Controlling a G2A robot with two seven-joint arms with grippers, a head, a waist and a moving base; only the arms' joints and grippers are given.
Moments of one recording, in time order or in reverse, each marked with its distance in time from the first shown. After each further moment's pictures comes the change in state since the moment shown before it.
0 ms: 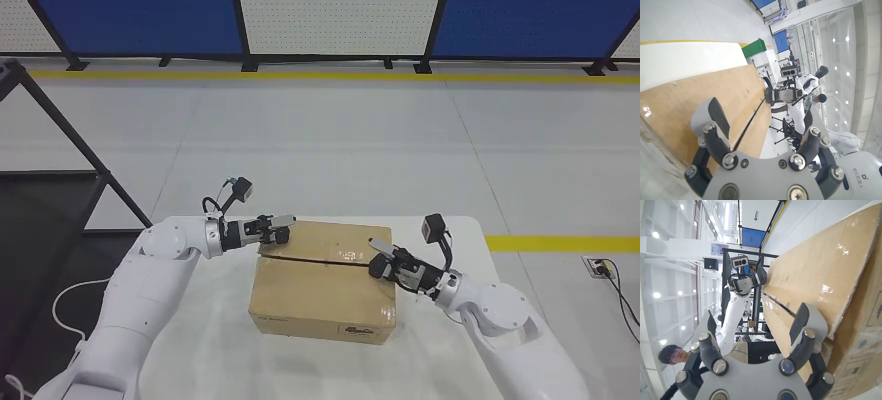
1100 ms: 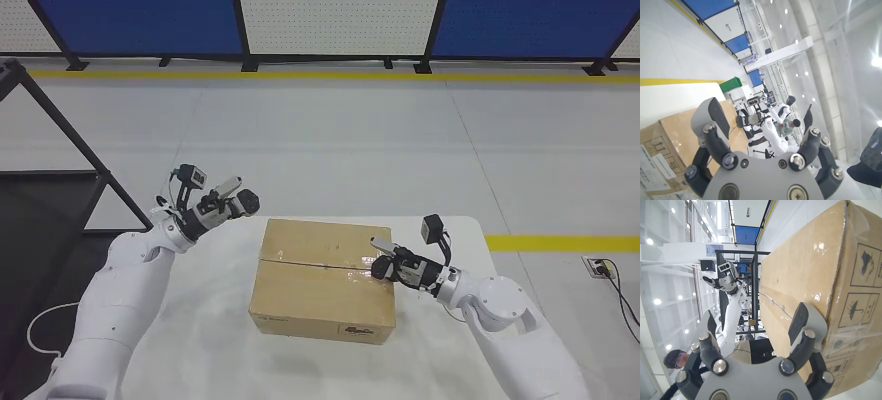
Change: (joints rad) left arm 0.064 0.060 -0.193 -0.013 -0.306 -0.016 0.052; right arm 0.044 -0.010 -0.007 0.098 0.018 0.024 0.048
